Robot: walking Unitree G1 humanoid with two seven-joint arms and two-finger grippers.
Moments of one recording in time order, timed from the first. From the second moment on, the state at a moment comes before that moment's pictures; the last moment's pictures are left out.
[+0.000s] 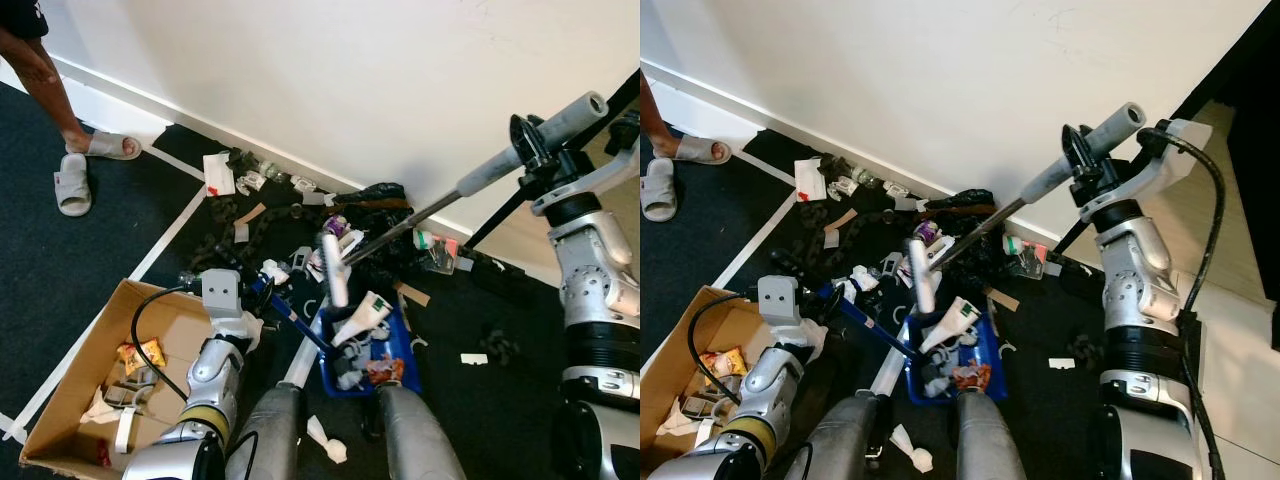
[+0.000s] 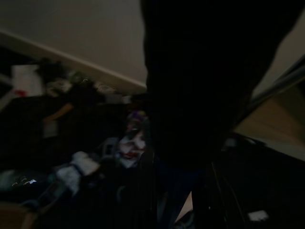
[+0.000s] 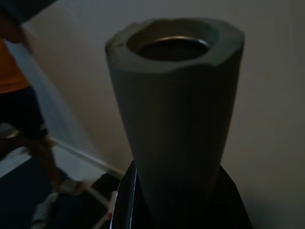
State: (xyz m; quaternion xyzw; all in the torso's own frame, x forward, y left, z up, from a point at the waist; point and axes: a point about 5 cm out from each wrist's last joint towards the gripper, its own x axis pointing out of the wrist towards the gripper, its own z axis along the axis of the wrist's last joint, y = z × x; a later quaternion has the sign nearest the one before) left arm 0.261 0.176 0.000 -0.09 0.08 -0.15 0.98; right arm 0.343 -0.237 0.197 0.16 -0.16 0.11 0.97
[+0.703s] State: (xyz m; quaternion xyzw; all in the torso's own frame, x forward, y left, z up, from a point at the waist) left arm 0.262 0.207 0.009 -0.10 0.06 -0.13 0.98; right arm 0.348 -0.254 0.180 0.10 -0.14 0.02 0.98
